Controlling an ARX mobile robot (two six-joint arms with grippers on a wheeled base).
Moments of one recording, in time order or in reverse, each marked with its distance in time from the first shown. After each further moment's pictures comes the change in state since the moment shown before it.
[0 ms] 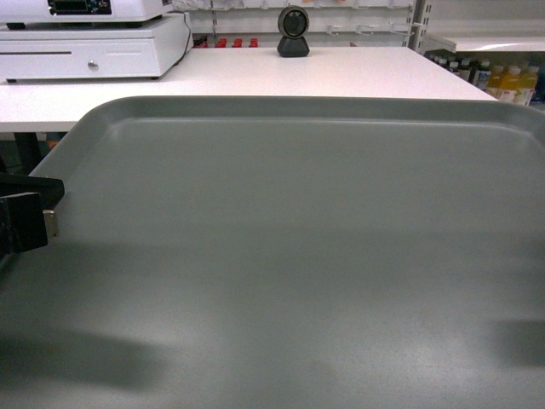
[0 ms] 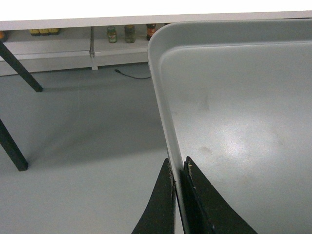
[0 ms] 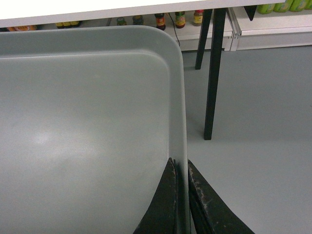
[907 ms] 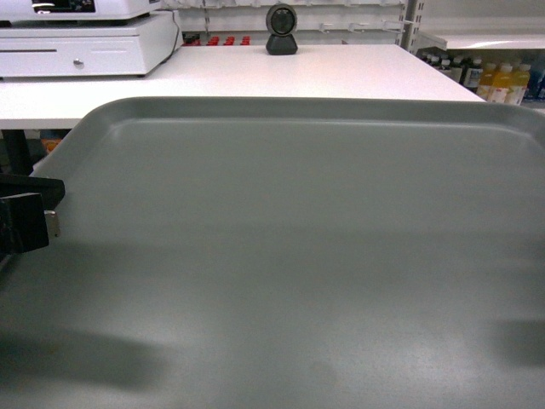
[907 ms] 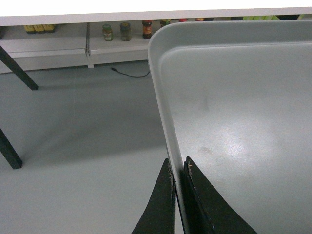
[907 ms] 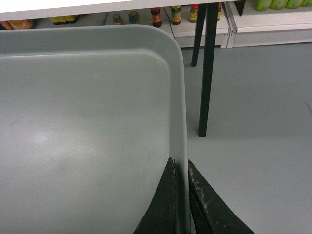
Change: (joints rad) left arm -0.002 0.000 0.000 0.000 0.000 0.000; right arm 0.000 0.001 -0.002 0.000 0.000 0.000
